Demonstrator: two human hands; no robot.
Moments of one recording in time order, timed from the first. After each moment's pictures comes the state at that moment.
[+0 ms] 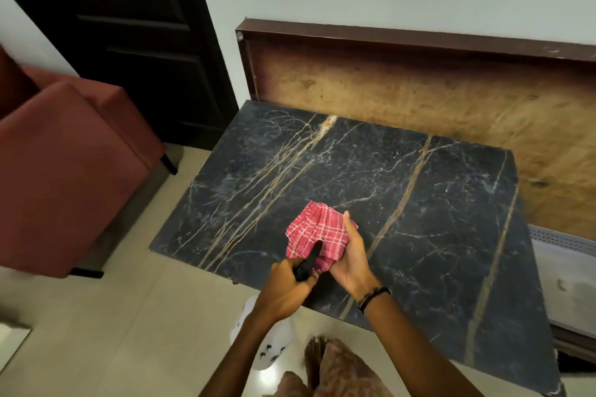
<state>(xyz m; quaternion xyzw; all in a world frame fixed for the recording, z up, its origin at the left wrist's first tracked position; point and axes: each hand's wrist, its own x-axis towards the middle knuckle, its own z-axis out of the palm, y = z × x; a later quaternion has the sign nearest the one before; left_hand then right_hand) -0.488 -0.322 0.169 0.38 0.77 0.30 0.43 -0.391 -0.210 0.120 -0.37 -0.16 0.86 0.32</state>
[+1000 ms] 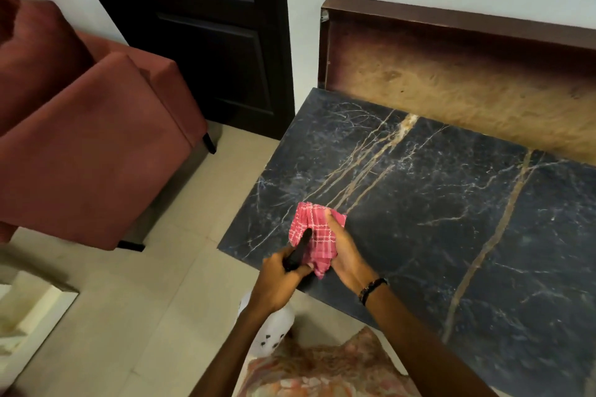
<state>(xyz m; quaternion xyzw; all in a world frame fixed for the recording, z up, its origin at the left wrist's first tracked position) -0.679 -0.358 0.147 0.29 0.77 0.38 0.42 -0.587 -0.240 0.113 -0.43 -0.34 0.82 0.18</state>
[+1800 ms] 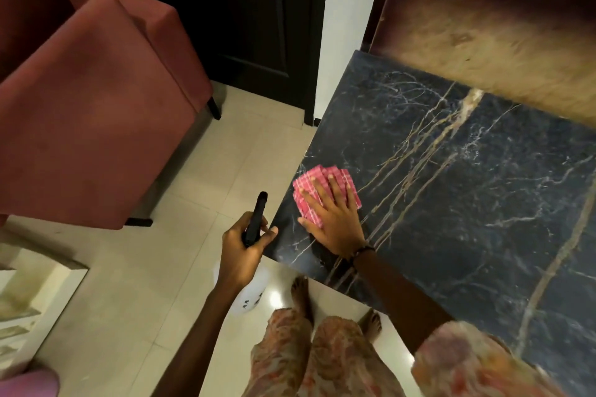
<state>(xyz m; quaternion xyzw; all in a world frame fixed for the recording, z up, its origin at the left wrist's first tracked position) -0.854 -0.382 0.113 0.23 0.77 0.49 0.34 -0.720 -0.221 0.023 -0.30 -0.95 0.10 -0.05</state>
